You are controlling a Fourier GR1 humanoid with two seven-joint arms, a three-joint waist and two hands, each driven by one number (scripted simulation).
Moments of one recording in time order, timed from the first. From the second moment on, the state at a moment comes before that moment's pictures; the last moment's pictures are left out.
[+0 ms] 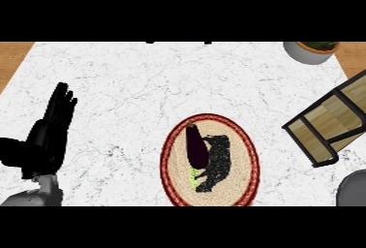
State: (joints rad) left arm -0.07 0.16 0.03 -1.72 0.00 0.16 0.17; right arm -0.48 -0.80 -0.23 -0.86 0.09 0.26 -0.41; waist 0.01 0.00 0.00
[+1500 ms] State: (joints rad) left arm -0.10 0.15 0.06 -1.68 -0.01 0.14 0.16; right arm -0.70 -1.15 -0.50 -0.28 -0.05 0.59 -0.41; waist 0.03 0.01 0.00
